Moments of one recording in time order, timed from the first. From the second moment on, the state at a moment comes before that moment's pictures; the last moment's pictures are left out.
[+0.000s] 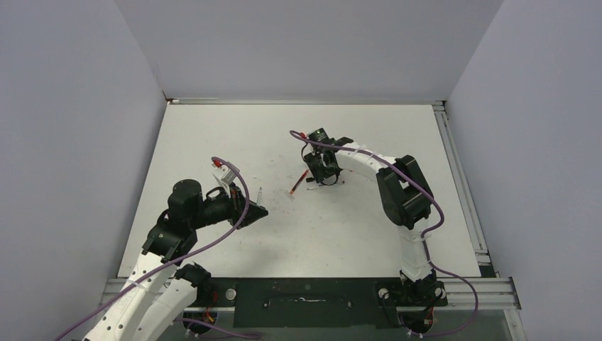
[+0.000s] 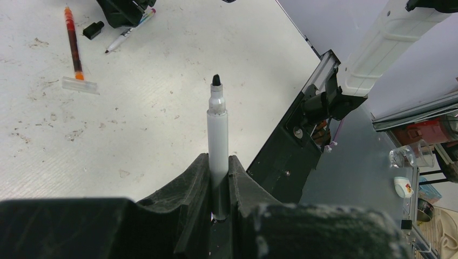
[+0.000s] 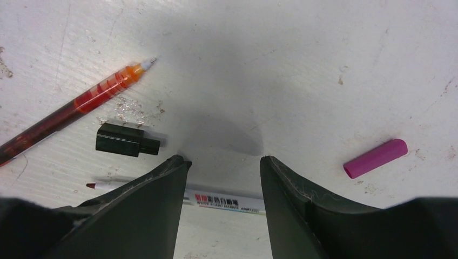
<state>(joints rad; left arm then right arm) -0.40 0.62 0.64 -0.36 0.65 -0.41 0.60 2.08 1.53 -0.59 0.16 0.03</state>
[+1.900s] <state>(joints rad) -0.40 0.65 0.64 -0.36 0.66 -0.41 0.62 2.13 1.58 -0.54 -0.12 -0.14</state>
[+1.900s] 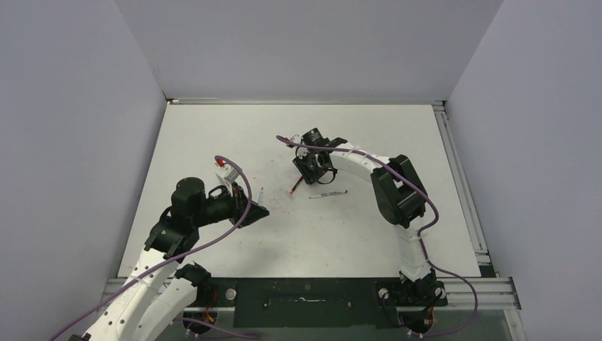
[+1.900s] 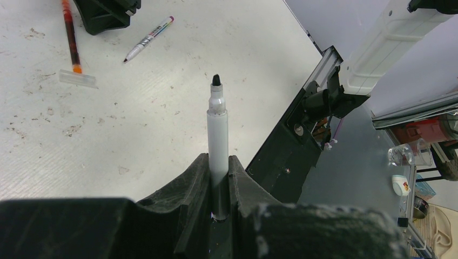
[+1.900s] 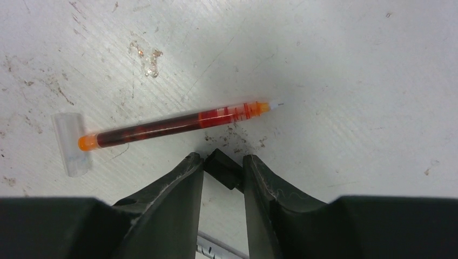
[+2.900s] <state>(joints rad) -0.41 0.65 0.64 -0.36 0.65 -0.41 0.66 2.11 1.54 -0.53 0.09 0.20</state>
